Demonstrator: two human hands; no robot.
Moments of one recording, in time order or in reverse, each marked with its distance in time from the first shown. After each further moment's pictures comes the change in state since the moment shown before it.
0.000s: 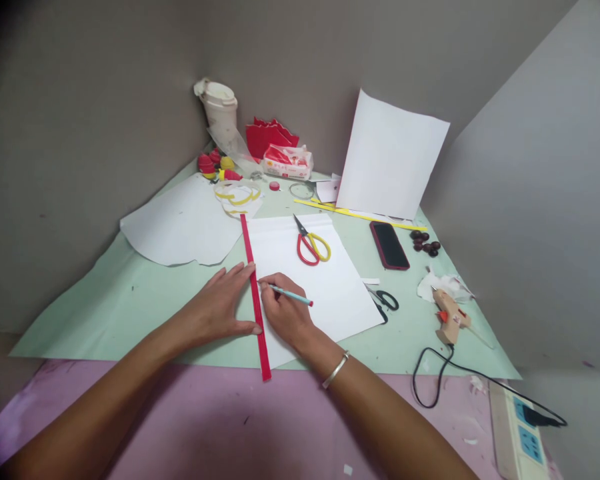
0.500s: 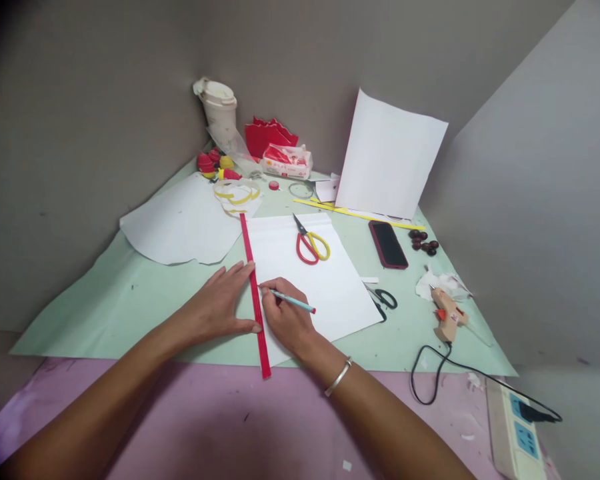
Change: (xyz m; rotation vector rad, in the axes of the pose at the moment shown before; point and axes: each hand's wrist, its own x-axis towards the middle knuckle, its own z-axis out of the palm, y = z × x) left_hand 0.001 -0.002 0.002 0.000 0.006 0.012; right_hand -0.011 -0.001 -0.002 -0.027 0.002 0.028
